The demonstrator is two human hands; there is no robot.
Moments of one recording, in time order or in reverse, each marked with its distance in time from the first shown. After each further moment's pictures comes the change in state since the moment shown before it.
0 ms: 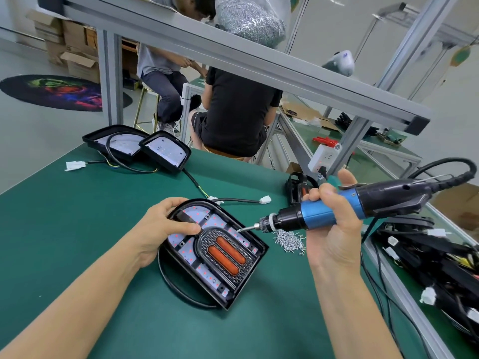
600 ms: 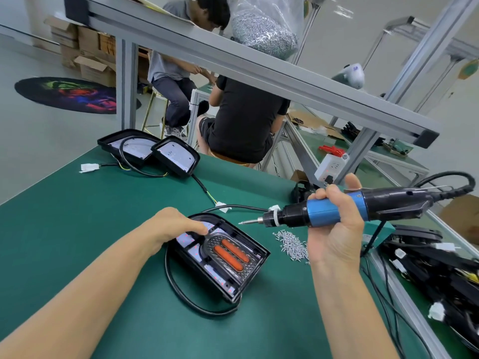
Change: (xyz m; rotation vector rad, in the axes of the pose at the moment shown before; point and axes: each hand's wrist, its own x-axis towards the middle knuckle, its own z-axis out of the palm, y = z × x) left_hand 0.016 0.015 -0.002 0.572 0.134 -0.253; right_hand 0.007 0.007 0.017 0.076 0.085 0.004
